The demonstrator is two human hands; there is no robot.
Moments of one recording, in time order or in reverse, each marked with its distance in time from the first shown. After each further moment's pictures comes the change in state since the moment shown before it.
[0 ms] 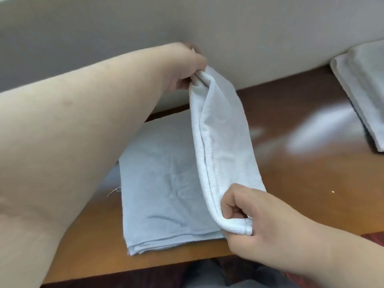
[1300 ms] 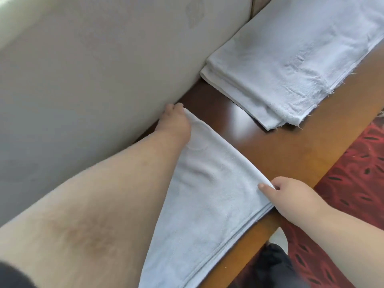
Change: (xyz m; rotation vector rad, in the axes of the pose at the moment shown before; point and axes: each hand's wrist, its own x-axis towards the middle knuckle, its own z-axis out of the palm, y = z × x) left_hand 0.078 0.013 0.267 0.990 -0.023 0.439; right_hand -0.080 0.210 -0.059 0.068 0.623 0.975
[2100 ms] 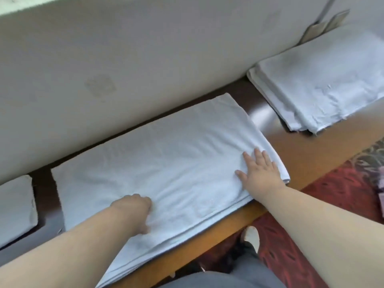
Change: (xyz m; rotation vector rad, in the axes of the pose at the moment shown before) left_hand -0.312 -0.225 0.019 0.292 -0.651 -0.046; right_hand -0.023 -0.065 0.083 -0.577 0.119 -0.301
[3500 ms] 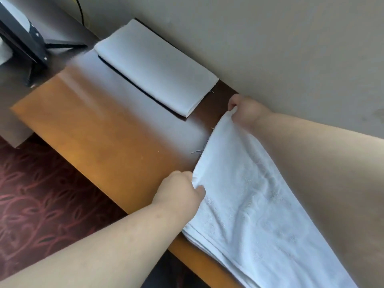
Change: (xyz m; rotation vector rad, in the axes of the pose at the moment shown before) left_hand -0.061 -0.059 0.146 -1.533 0.390 -0.804; right_hand 0.023 -0.519 0.030 -0.332 -0.151 -1.126
